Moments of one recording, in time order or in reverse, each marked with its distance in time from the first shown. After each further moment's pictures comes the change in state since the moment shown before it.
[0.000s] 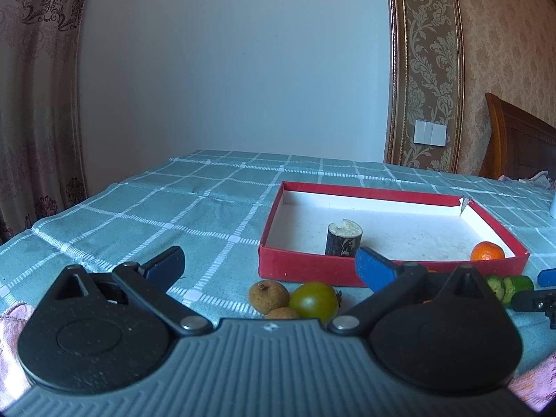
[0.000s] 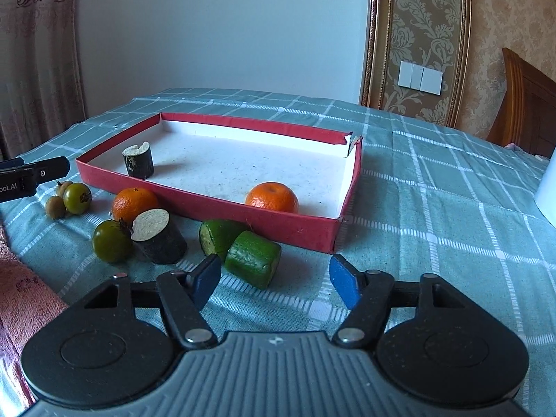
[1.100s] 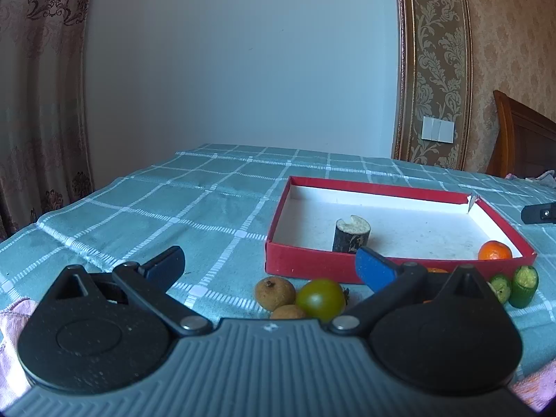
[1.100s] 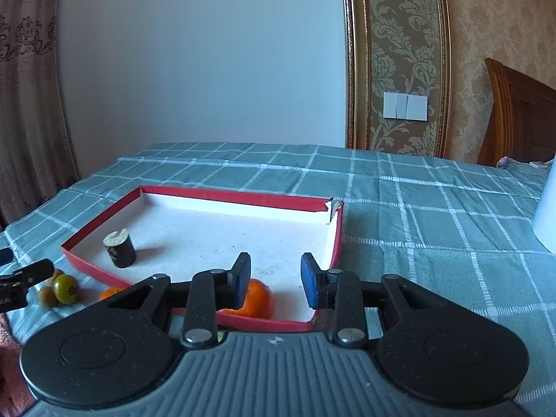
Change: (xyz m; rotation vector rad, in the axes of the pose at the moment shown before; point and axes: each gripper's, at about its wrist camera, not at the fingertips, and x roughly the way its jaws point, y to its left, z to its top) left arm 0.003 0.001 0.000 -0.012 0.021 0.025; right arm 0.001 -0.030 0.056 0.097 -0.131 -0.013
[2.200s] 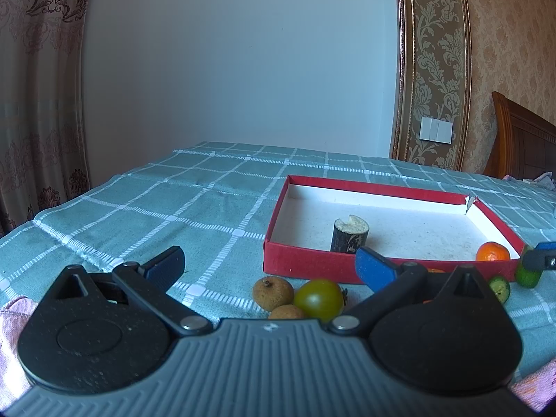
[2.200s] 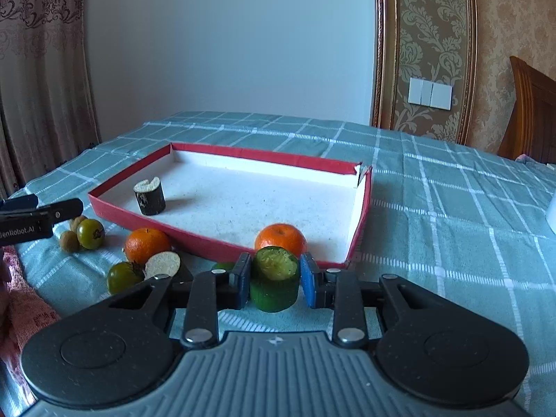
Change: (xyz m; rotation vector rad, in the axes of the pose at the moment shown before) left arm 0.000 0.001 0.000 -0.008 0.003 -0.010; right arm -0.018 0.021 -0.032 -0.081 0.051 0.062
